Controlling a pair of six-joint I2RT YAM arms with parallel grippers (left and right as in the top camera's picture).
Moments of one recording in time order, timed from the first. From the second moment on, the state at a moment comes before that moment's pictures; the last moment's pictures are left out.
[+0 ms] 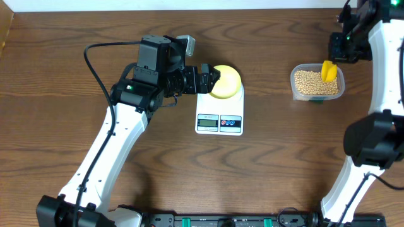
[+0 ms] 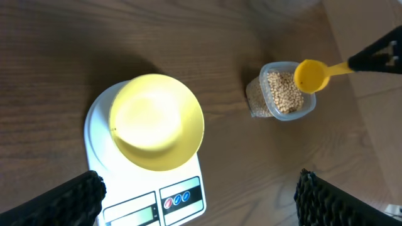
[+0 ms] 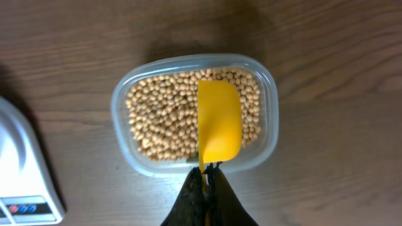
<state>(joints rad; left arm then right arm) -0.30 1.47 1.26 -0.55 0.46 -0.35 -0.13 2.14 2.23 -1.48 -0.03 -0.02</state>
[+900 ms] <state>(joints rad) -0.30 1.47 1.26 -0.55 0.46 -0.35 -0.13 2.30 2.24 -1.50 -0.05 -0.05</state>
